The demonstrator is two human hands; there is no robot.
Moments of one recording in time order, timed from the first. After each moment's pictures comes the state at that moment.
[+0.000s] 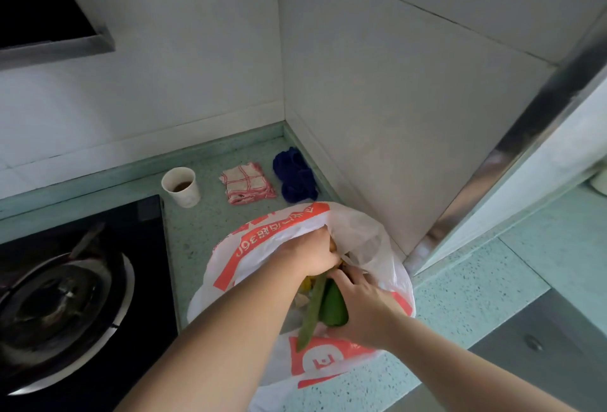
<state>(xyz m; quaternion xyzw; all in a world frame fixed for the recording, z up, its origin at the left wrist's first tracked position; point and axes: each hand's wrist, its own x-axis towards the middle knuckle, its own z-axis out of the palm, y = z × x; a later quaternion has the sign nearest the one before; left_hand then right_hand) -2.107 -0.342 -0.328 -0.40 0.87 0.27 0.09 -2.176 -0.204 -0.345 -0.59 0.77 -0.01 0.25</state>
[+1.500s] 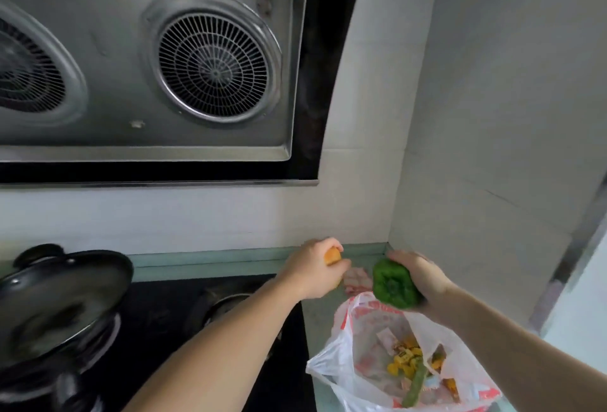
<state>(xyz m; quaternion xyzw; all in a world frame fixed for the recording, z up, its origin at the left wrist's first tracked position) -1.852 -0.331 -0.127 -0.45 0.82 0.25 -0.25 -2.039 -0.251 -0.115 -0.30 0.64 -0.53 0.48</state>
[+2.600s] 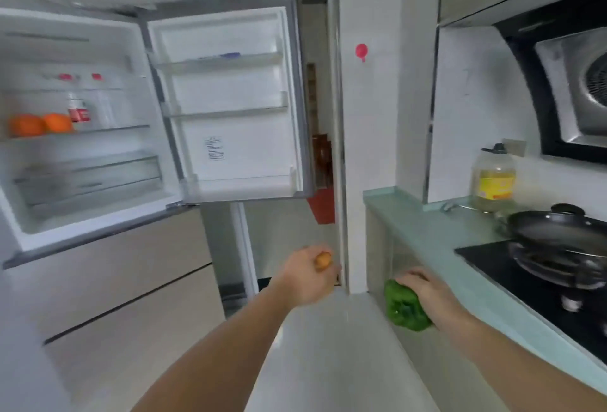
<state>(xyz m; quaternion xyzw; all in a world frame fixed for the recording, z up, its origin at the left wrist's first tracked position) -1.563 0.382 -0.087 -0.89 0.26 0.01 -0.38 -1.652 0.170 -0.130 -0.71 0.23 -0.13 0.65</state>
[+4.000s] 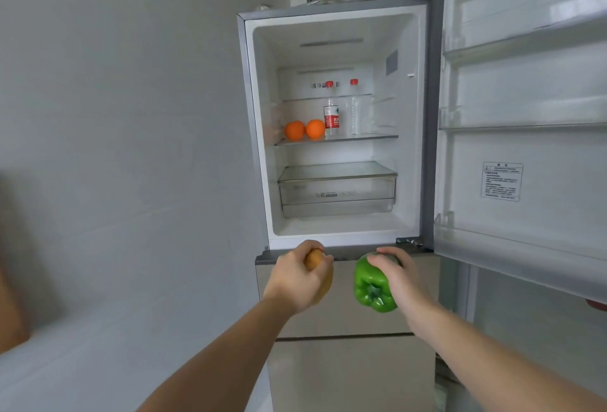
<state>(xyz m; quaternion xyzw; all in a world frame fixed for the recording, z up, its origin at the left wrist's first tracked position) -1.327 0.814 -0.047 -0.87 -0.11 -0.27 -0.40 -1.259 0.641 -0.057 -0.68 -0.13 0.04 0.72</state>
